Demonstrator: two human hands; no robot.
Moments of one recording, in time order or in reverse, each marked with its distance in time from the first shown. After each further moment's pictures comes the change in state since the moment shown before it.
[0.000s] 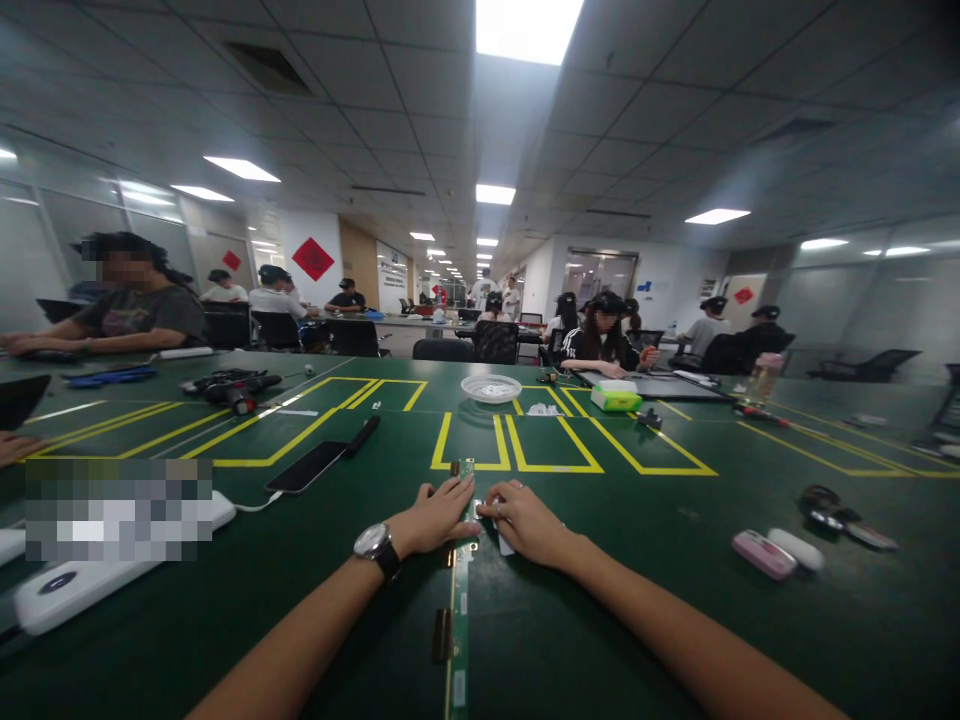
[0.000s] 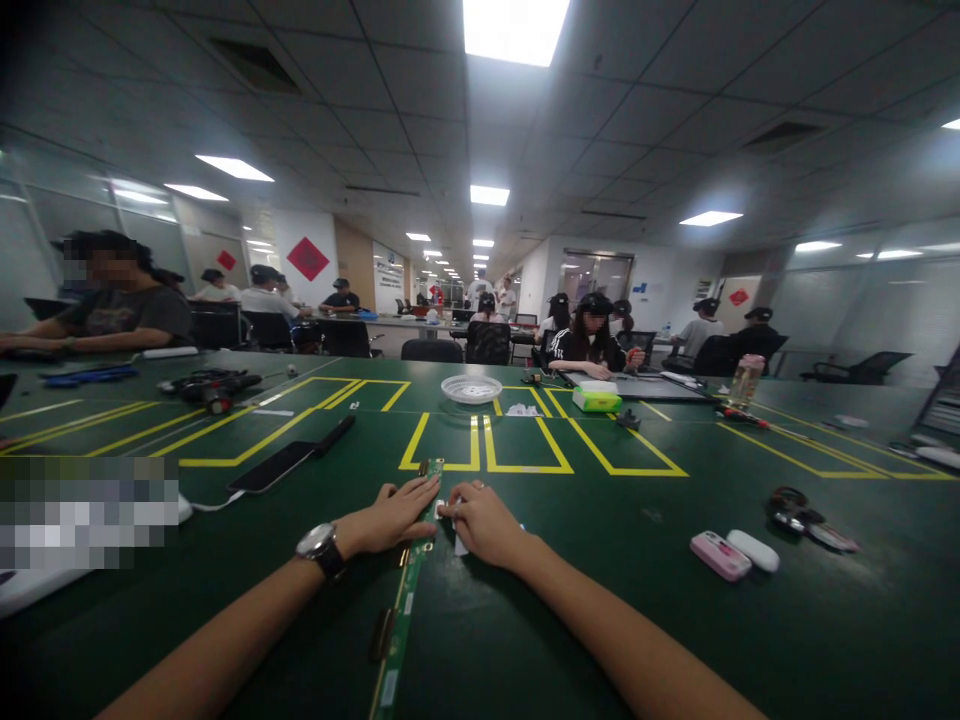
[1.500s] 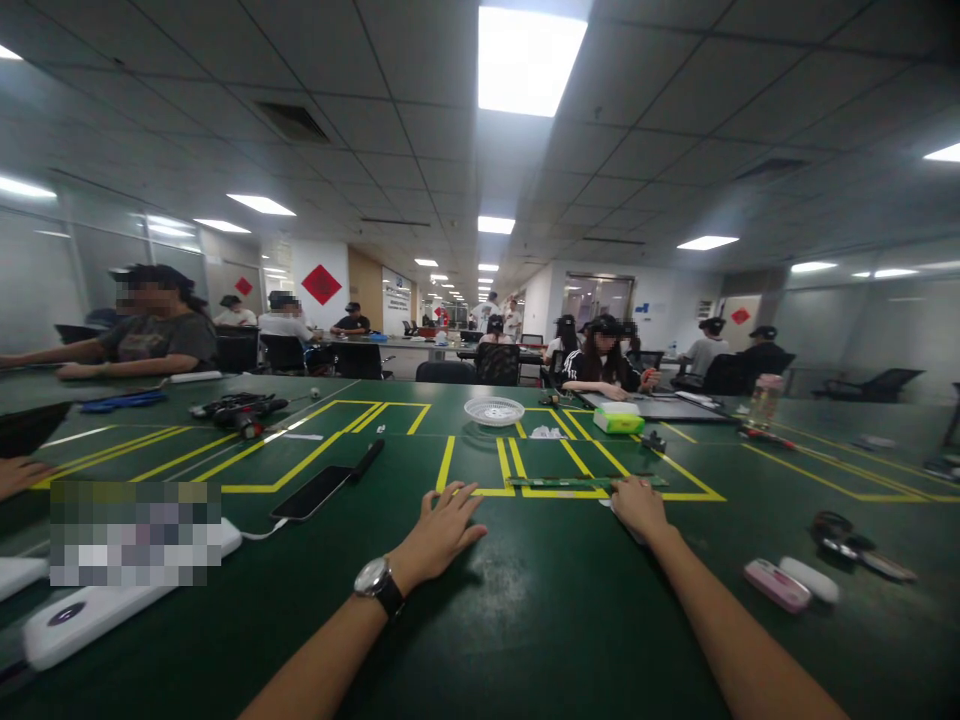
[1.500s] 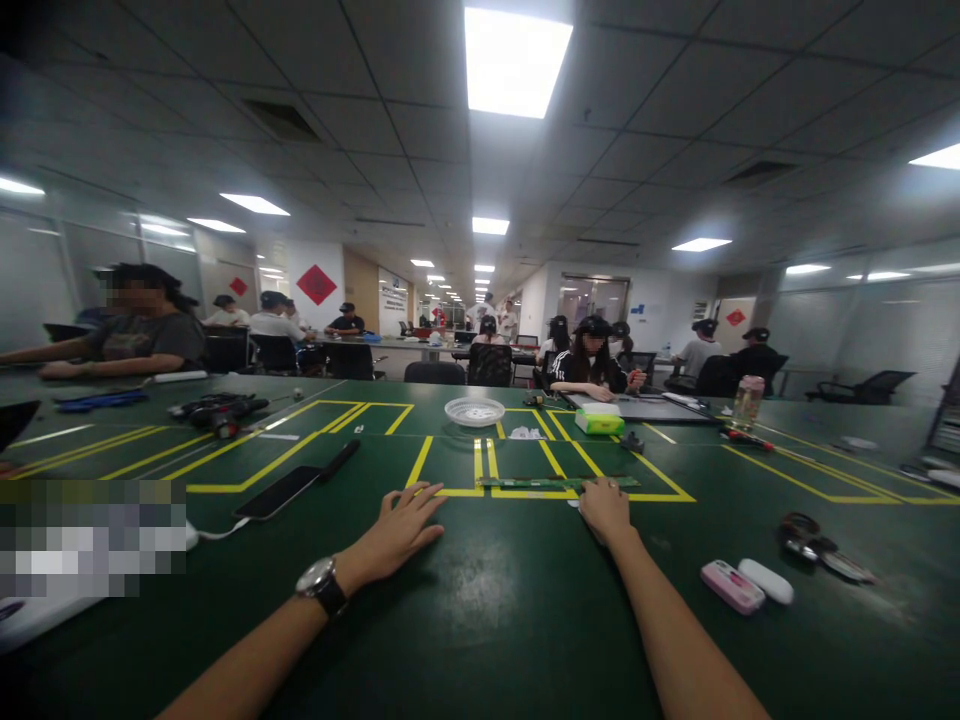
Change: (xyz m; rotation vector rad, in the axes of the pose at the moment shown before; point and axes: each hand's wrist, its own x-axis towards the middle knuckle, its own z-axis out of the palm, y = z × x) left_hand -0.002 0.007 -0.005 0.091 0.350 -0.053; right_hand -0.083 0.160 -0.053 -0.448 -0.070 1.032
